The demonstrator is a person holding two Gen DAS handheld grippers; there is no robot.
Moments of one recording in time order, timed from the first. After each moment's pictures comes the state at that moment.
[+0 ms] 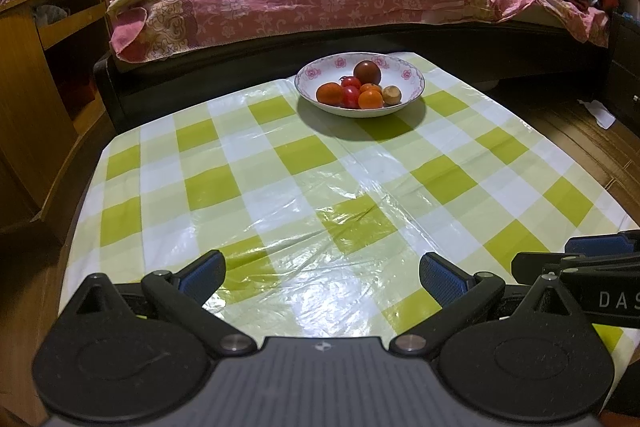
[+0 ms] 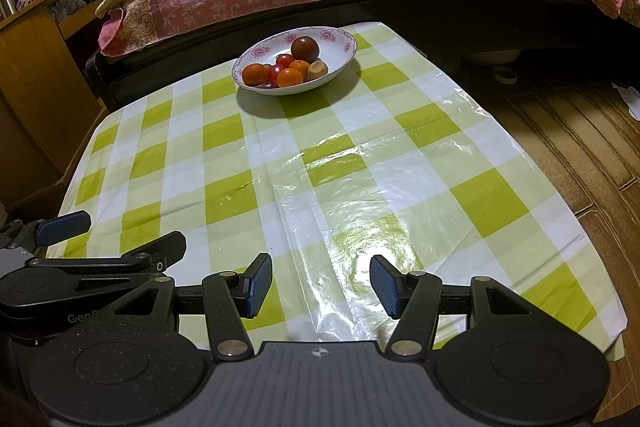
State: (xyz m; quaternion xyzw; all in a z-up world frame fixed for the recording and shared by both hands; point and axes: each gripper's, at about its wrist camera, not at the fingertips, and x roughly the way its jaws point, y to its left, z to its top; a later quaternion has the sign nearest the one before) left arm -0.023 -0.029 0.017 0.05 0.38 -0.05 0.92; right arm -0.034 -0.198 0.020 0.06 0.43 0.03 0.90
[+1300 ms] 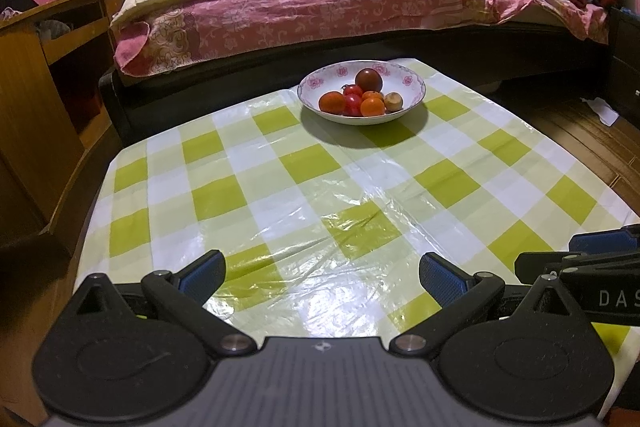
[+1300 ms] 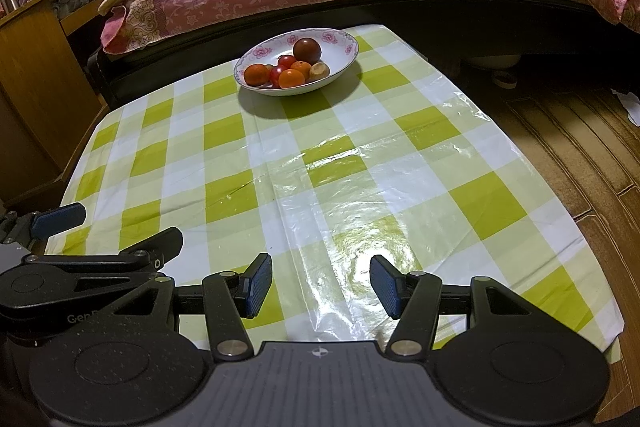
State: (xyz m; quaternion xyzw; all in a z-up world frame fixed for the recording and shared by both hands) left arm -0.026 -0.031 0.019 0.07 0.36 -0.05 0.93; right arm -0.036 -0.198 0.020 0.05 0.43 0.03 0.90
